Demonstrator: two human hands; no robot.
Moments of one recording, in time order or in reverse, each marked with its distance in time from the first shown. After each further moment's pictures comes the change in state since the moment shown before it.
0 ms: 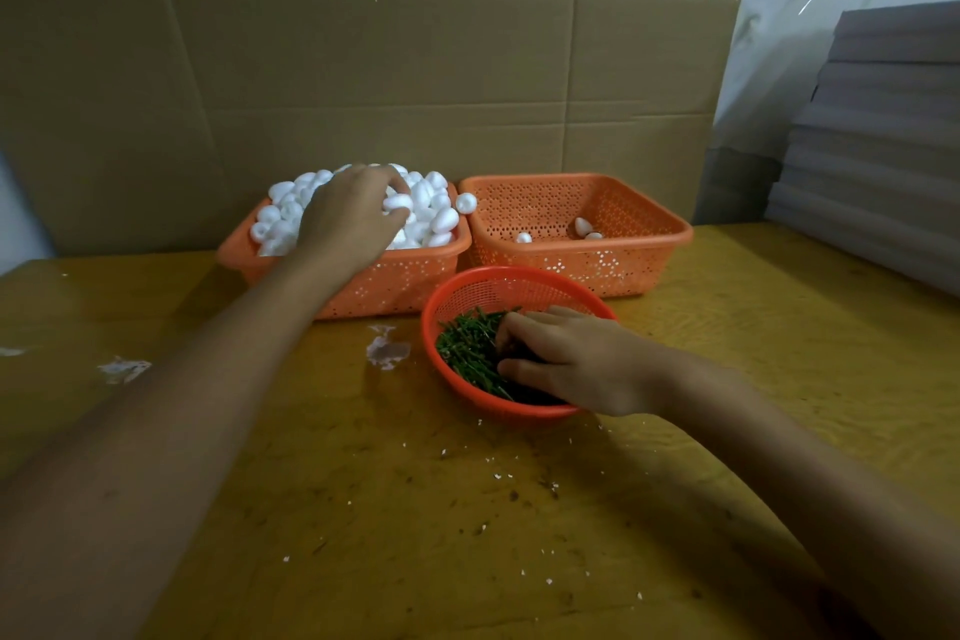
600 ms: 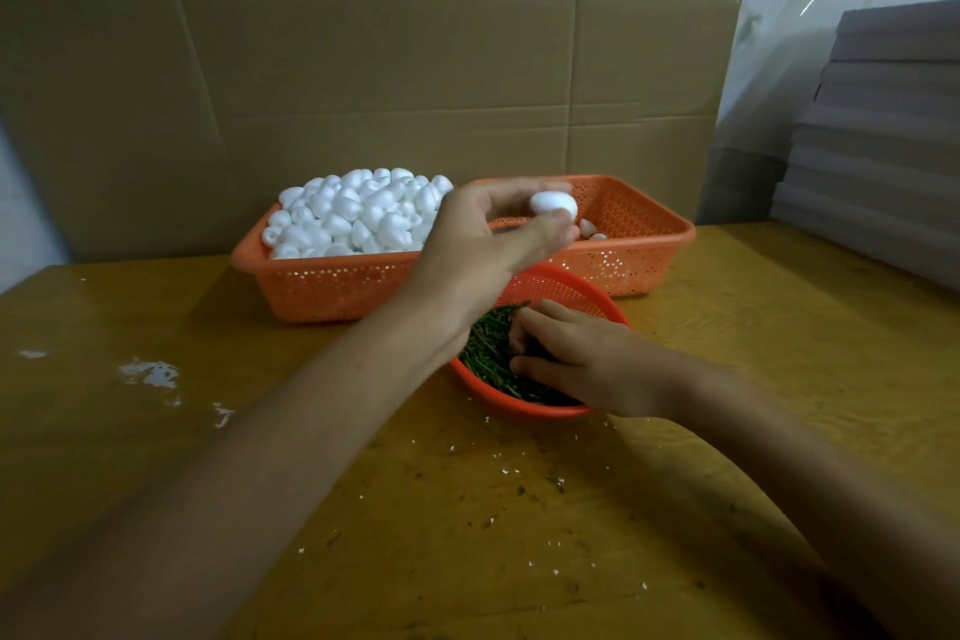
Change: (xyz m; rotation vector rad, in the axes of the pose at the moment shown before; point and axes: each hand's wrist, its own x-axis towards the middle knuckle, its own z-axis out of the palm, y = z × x) left_hand -0.074 0.112 -0.014 -1.349 -0.220 -0.122; right_hand -0.010 -0.004 0.000 0.068 0.068 -0.016
